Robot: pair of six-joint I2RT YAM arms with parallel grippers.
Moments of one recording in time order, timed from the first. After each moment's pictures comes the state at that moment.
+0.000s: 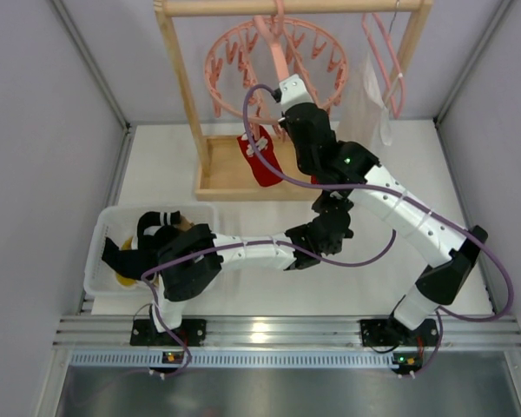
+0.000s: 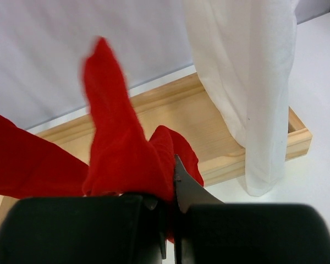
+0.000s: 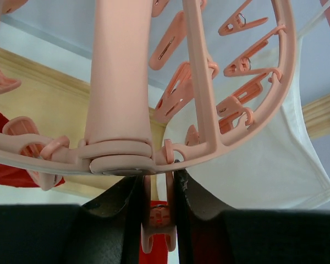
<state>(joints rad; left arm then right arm) -1.22 1.96 1.39 0.59 -1.04 0.28 0.87 1.63 1.83 -0.55 0.80 -0.22</state>
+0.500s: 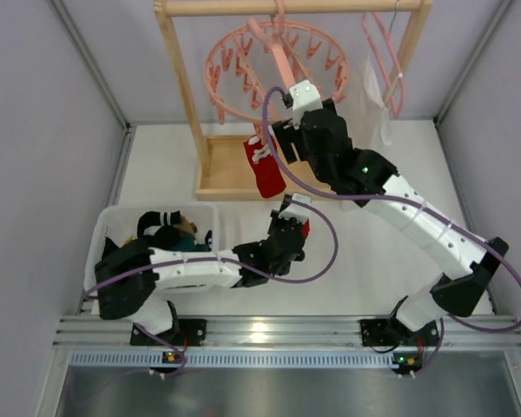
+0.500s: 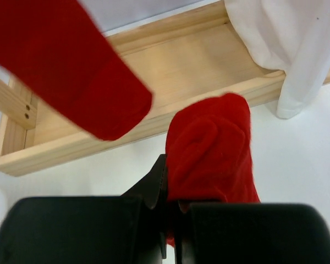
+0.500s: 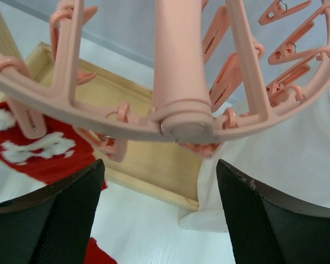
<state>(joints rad) -1.23 1.58 0.91 0.41 -1.00 -0.06 0.87 1.53 1.74 -0.54 0.63 -0.11</state>
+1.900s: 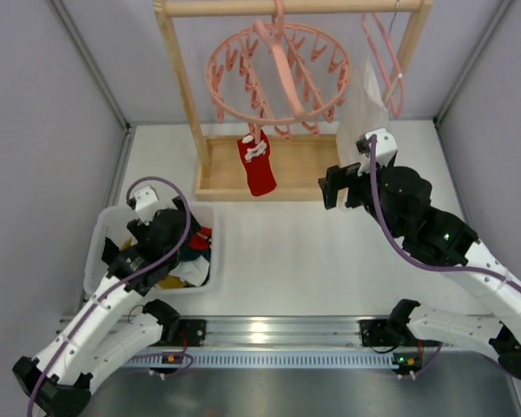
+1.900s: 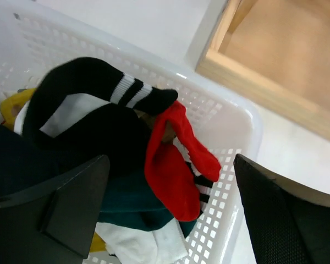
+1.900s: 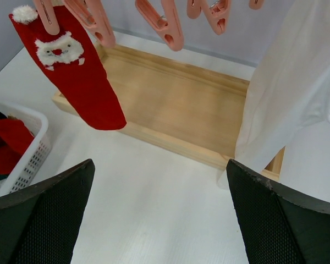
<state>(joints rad) -0.55 0.75 0.73 -0.67 -0.73 -0.74 0.86 0.94 1.23 -0.51 0.45 0.13</state>
